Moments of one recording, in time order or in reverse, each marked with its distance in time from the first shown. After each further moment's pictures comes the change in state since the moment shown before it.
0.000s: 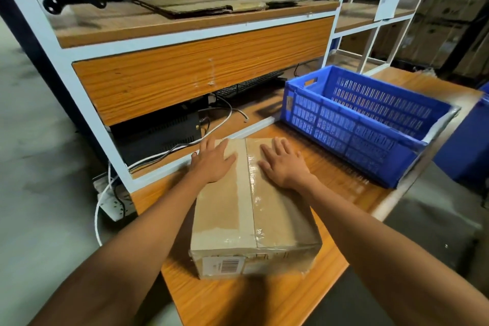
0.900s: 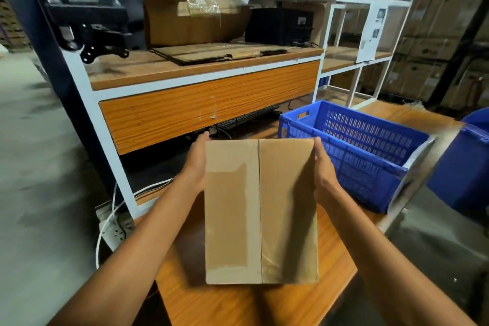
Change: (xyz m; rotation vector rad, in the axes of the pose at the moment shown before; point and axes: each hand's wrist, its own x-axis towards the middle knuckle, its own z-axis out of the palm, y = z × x) left_hand -0.062 0.034 -0.098 -1.538 0.112 -0.187; right_hand -0.076 0.007 -0.084 1.581 0.523 0.396
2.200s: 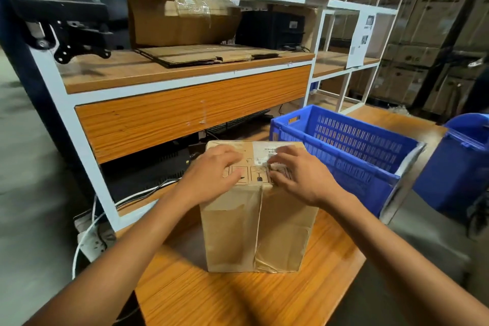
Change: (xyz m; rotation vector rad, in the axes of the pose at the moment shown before) left_hand -0.019 0.009 0.020 1.317 -0.203 0.755; right_hand -0.017 -0.039 -0.001 -1.329 -0.349 -0.858
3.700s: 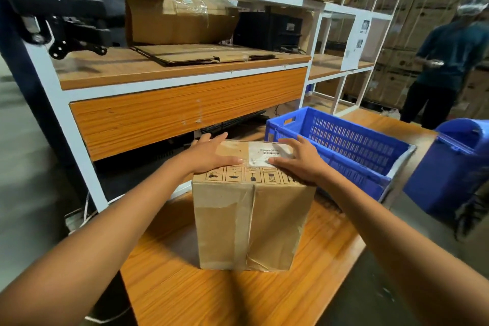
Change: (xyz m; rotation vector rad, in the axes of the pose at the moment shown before) left_hand 0.055 -0.030 -0.004 -0.081 -0.381 -0.380; right_hand 0.035 0.037 0.006 0.342 -0.126 0.391
